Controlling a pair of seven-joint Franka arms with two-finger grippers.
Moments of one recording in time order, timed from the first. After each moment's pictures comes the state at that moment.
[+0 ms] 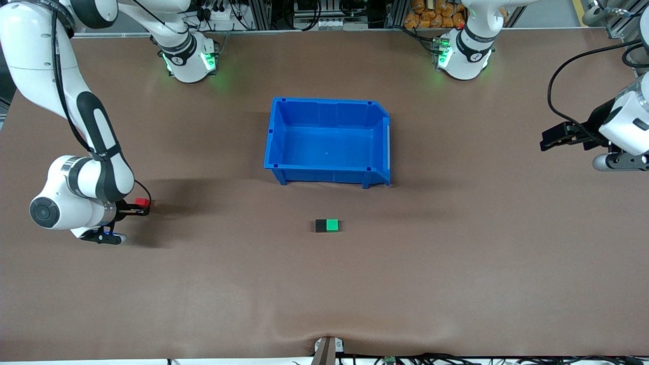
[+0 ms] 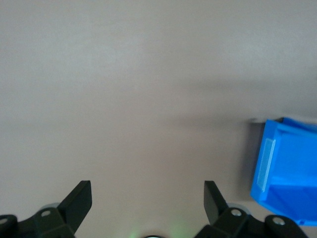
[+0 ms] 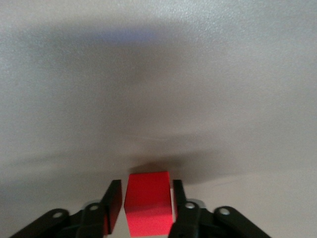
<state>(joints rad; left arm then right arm) 0.08 0.05 -0.12 -1.59 0.03 1.59 0.00 -0.08 0.65 -0.08 -1.75 0.02 2.11 -0.02</state>
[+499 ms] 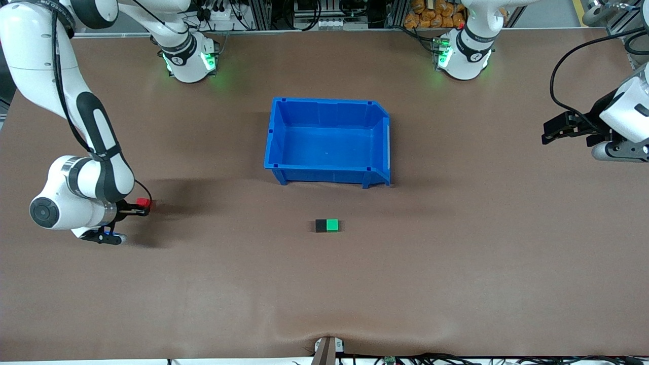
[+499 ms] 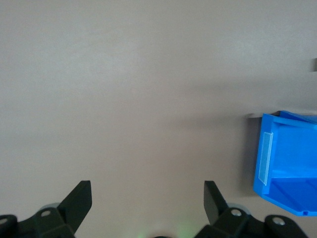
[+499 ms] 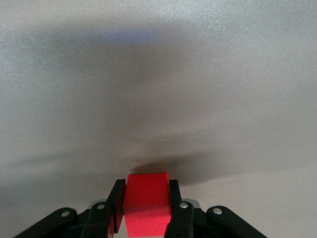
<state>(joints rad) 0.08 0.03 -0.14 -1.59 0.03 1.58 0.01 -0.08 0.65 -0.08 -1.75 0.04 2.11 0.00</state>
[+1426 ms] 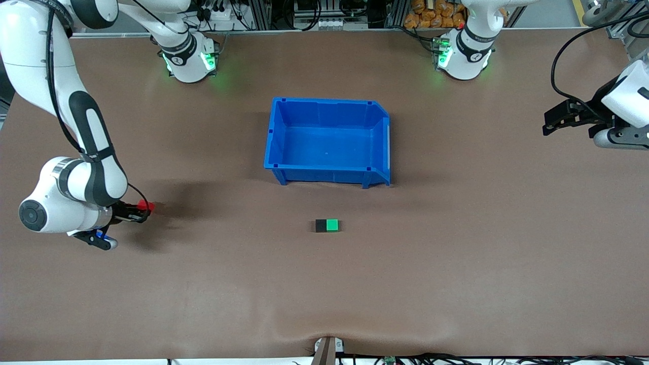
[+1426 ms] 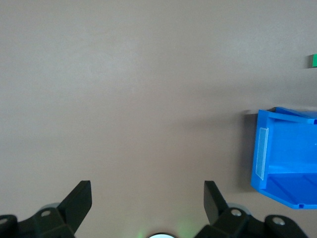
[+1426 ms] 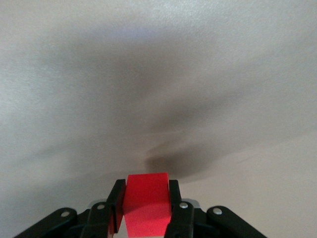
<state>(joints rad) 0.08 0.00 -0.15 -1.59 0.03 1.56 0.01 -0.08 0.65 -0.08 -1.69 0.13 2.04 0.19</state>
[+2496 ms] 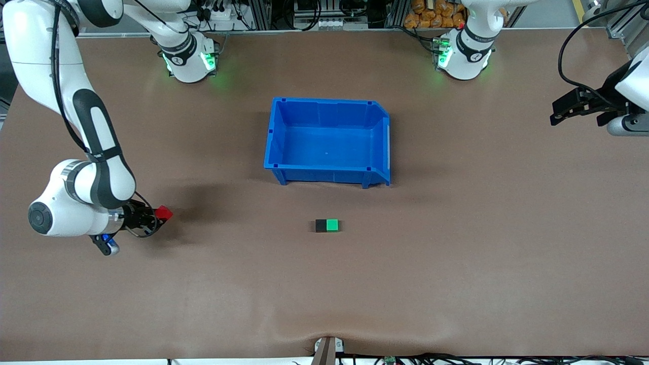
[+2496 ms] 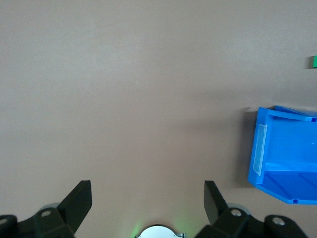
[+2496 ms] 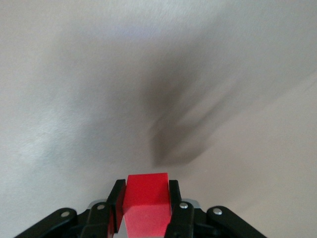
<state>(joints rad) 0.08 -0.03 -0.14 -1.57 0.03 1.51 -0.01 -0.04 0.65 -0.03 -1.66 0.23 2.04 0.63</state>
